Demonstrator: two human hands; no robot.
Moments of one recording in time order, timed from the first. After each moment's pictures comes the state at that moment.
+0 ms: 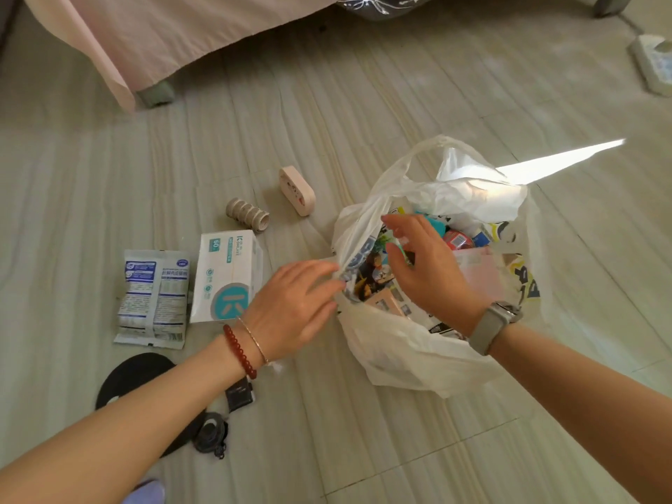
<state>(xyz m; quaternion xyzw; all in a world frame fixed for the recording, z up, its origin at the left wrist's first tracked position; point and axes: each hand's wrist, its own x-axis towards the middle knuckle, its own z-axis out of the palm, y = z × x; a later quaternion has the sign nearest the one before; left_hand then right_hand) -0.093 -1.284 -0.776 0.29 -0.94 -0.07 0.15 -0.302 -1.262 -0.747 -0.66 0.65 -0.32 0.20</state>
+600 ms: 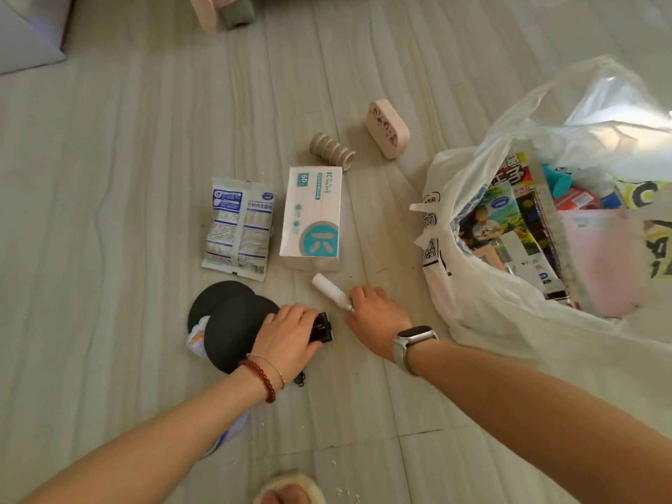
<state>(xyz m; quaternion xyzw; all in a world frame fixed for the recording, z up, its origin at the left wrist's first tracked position) 0.036 -1.205 -0.856 0.56 -0.80 -0.19 -0.14 -0.127 -1.223 -0.870 -0.74 0.60 0.07 0.30</state>
